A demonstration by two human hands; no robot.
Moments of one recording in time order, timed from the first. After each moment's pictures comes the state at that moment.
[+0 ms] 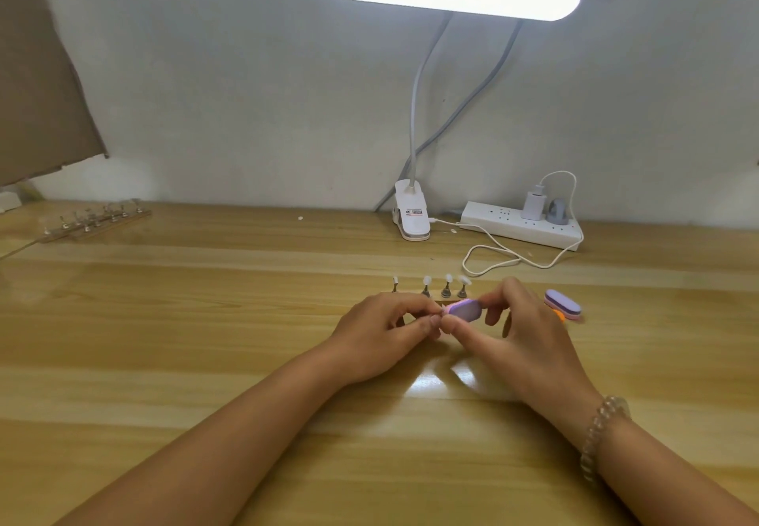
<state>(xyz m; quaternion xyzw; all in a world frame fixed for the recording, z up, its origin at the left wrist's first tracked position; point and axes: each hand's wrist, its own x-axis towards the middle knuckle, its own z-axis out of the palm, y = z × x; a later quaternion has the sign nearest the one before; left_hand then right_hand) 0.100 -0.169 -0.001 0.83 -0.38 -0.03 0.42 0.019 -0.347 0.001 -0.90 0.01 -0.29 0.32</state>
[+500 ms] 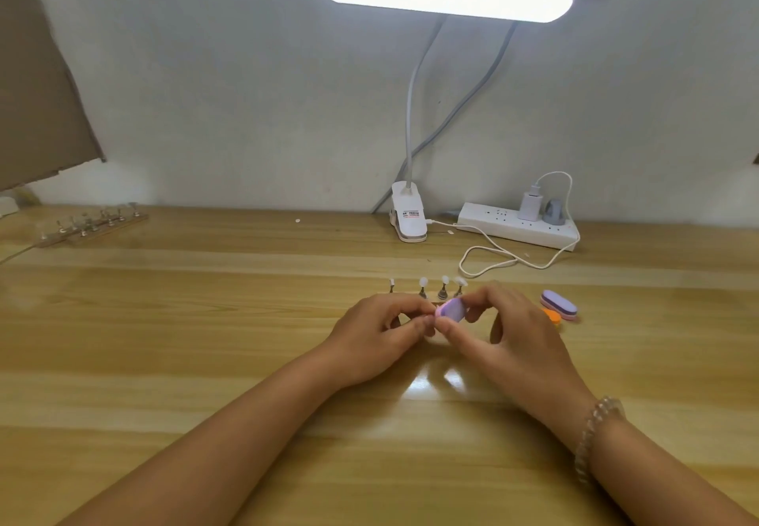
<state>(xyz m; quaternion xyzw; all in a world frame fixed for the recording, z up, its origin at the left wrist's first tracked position) 0.100 -0.168 -0.003 0.81 -0.38 -0.03 0.45 0.018 -0.345 0.002 -0.90 -0.04 -0.29 0.33</state>
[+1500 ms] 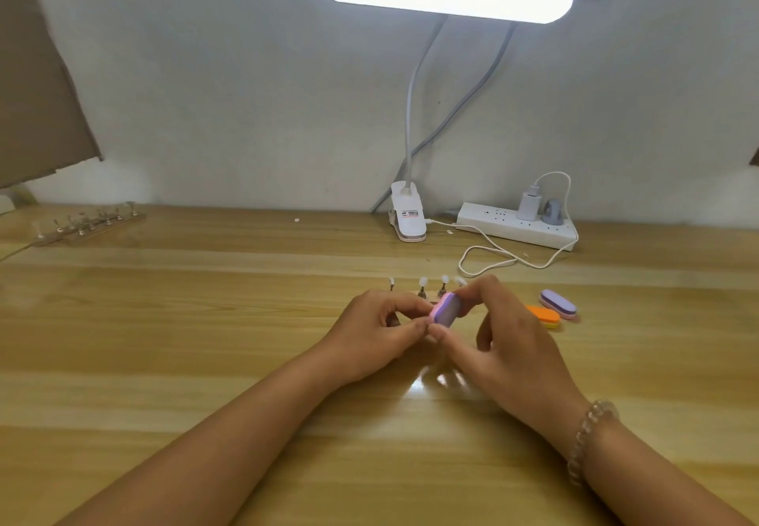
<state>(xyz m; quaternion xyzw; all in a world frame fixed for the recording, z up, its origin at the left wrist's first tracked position) 0.103 -0.167 -0.007 0.78 -0.36 -0.04 0.51 0.014 -0.337 0.001 -0.91 -0.06 -0.29 0.30</state>
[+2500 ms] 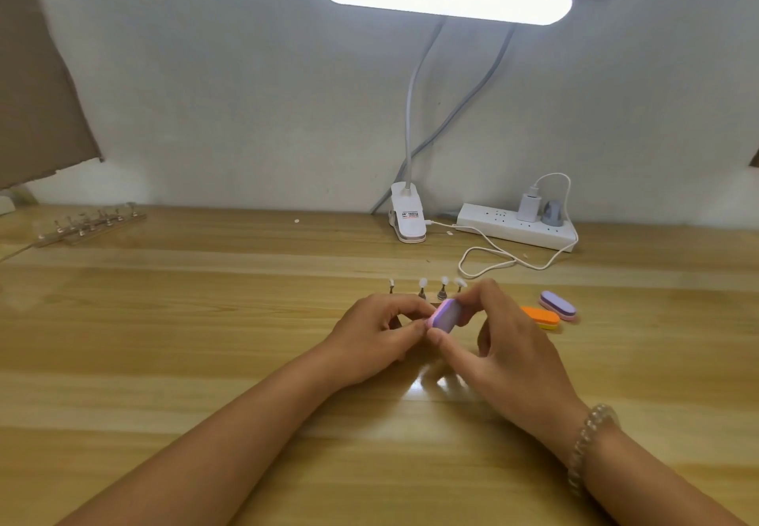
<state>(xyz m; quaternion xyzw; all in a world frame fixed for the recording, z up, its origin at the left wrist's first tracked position) 0.099 -0.167 -0.002 0.79 -0.37 -0.05 0.48 0.011 -0.335 0.001 -0.91 -0.04 -0.28 0.31</state>
